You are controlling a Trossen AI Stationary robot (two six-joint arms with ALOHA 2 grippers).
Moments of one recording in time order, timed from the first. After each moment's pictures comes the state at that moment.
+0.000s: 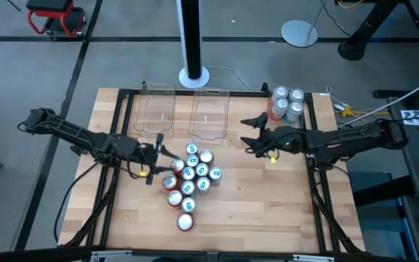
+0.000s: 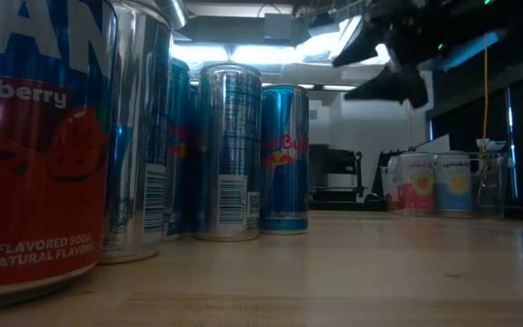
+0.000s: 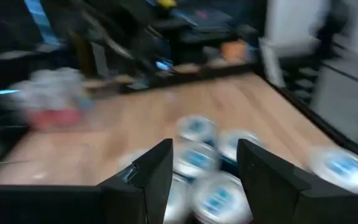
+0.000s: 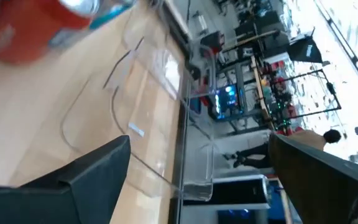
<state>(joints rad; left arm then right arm) -0.25 0.84 0.45 0.20 -0.20 0.10 0.02 1.10 0.61 0.16 0.45 -1.00</state>
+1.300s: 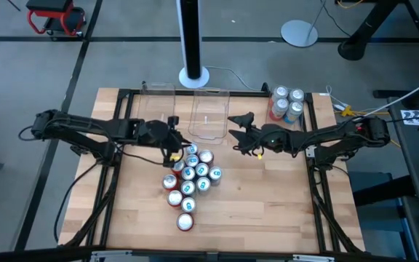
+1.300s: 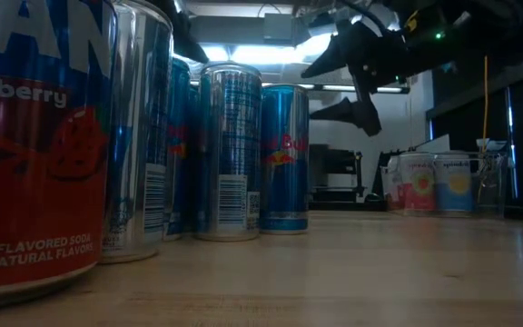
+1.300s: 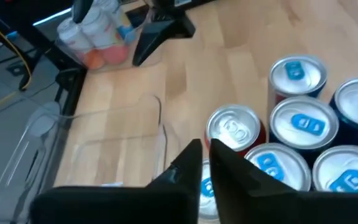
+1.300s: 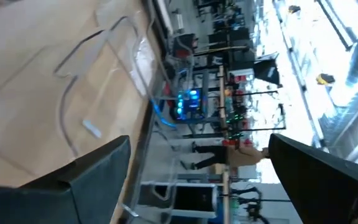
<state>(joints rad) -0.04 1.15 0.90 -0.35 -0.21 0.26 -0.05 1.36 0.61 0.57 0.43 -1.32</state>
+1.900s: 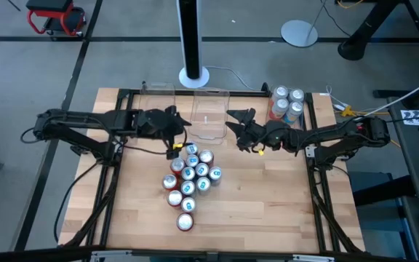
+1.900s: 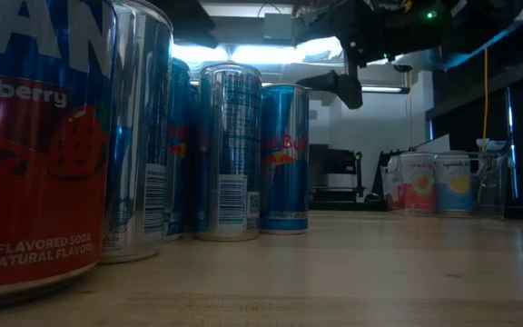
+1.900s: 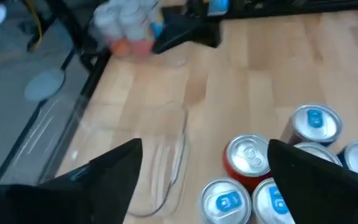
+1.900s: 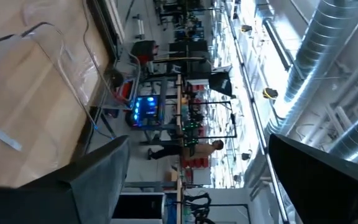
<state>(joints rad) 0.01 1.20 1.11 -0.53 -0.23 0.06 -0.05 1.36 0.67 0.69 0.43 -1.49</state>
